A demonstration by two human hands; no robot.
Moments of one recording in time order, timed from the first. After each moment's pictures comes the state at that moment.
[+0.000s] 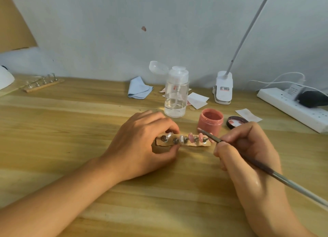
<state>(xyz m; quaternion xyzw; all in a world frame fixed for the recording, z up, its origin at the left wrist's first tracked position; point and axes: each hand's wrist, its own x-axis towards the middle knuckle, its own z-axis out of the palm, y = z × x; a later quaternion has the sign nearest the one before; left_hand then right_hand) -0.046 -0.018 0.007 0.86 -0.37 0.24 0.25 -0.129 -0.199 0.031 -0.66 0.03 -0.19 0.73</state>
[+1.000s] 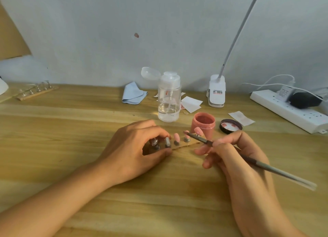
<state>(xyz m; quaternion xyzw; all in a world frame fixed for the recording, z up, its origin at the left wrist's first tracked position) -0.040 -0.015 0.004 0.88 -0.35 0.19 0.27 -0.131 -0.202 0.019 -0.62 0.02 -0.22 0.76</state>
